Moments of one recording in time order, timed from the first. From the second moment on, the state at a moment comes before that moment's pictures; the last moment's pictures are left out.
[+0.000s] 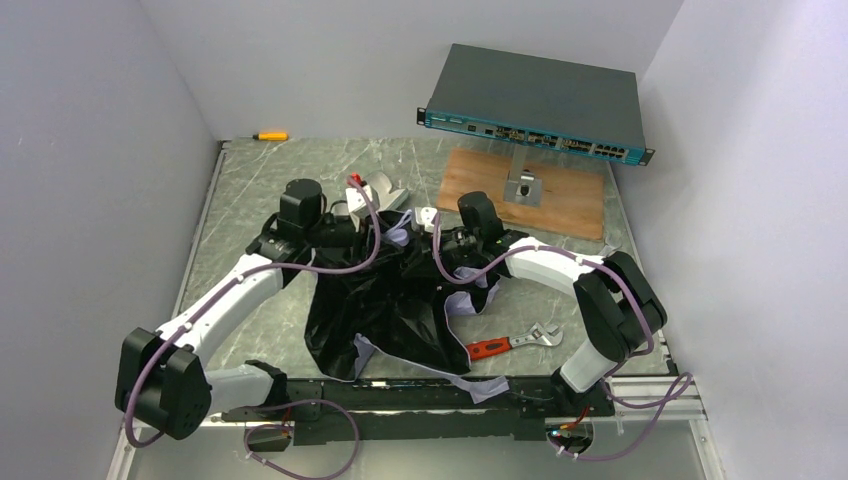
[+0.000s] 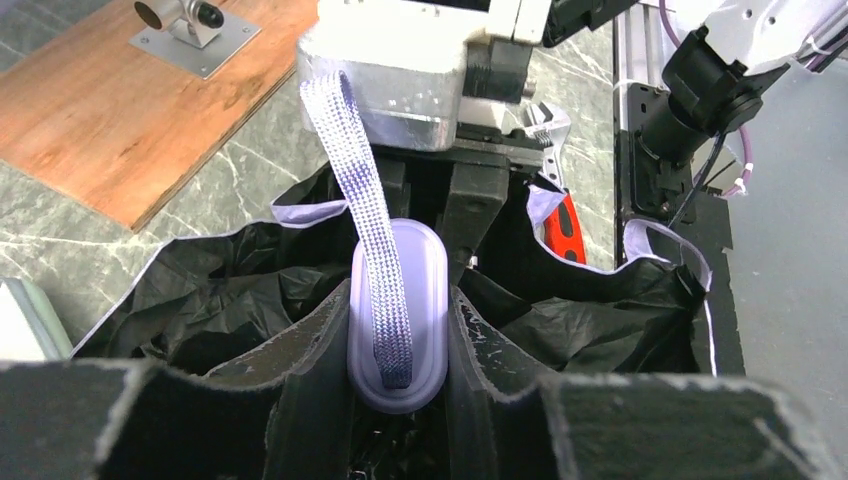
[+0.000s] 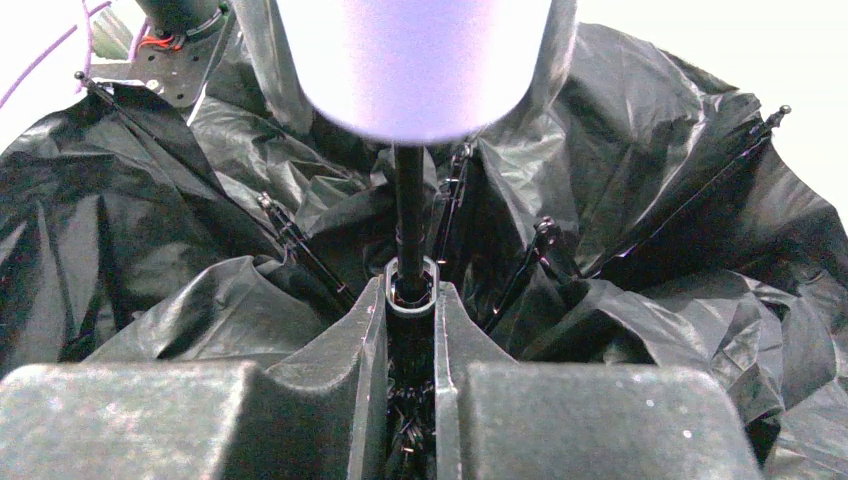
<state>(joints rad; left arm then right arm) -0.41 1.21 0.88 0.01 0.94 0.16 0.60 1.61 0.91 0.16 -1.01 -0.42</state>
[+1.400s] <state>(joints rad) -0.25 1.26 1.58 0.02 1.00 -0.16 0.59 1.62 1.16 0.22 -0.99 -0.07</state>
